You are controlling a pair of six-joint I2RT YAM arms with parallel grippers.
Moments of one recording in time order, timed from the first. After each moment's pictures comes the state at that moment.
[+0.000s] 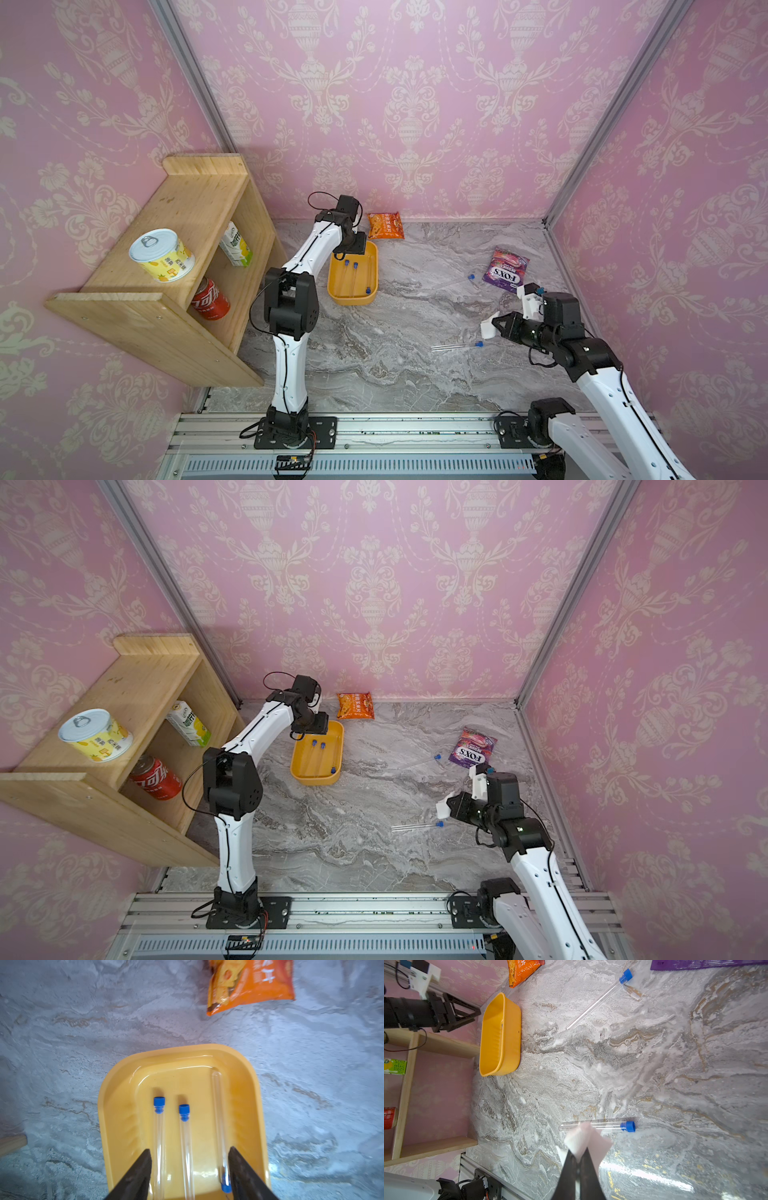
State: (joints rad) left arm -0.24 2.10 1.96 -0.93 -0.01 -0.16; right arm 0.08 0.72 0.66 -0.73 -0.39 0.51
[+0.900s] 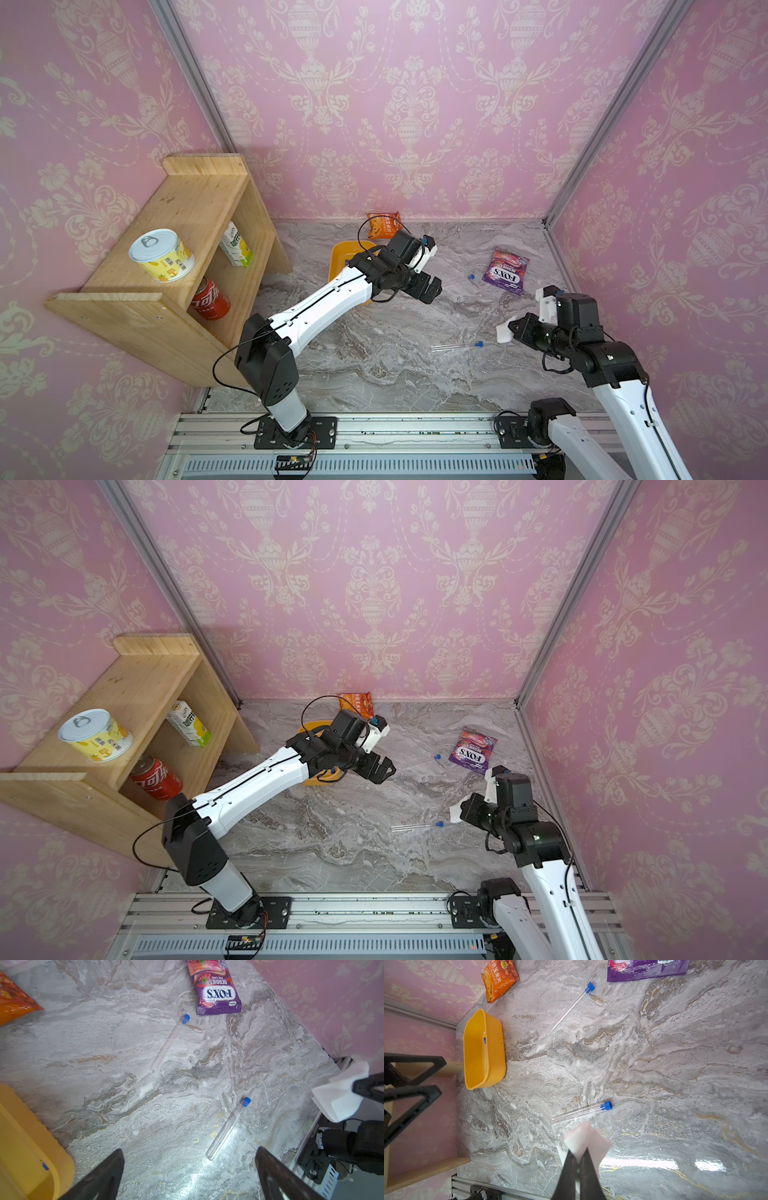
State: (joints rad) left arm -0.75 1.68 1.53 -0.72 0.20 -0.15; right arm 0.08 0.72 0.85 -0.98 -0.23 0.55
